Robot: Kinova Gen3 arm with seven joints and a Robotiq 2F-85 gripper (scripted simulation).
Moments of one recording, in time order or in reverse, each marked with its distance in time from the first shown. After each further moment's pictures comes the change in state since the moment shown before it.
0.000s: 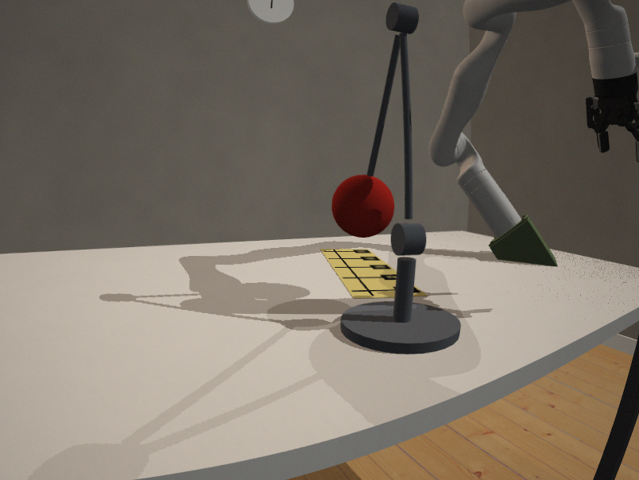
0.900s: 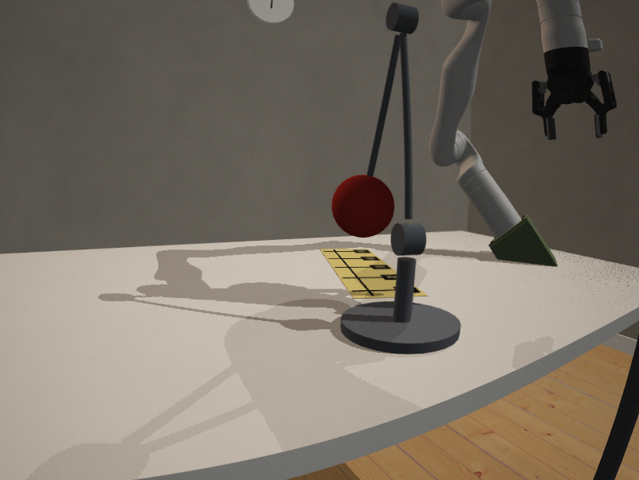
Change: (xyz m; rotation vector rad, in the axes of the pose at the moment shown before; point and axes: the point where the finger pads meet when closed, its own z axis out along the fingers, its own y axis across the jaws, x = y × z) arm -0.099 -0.013 -0.059 -0.118 -0.270 -0.433
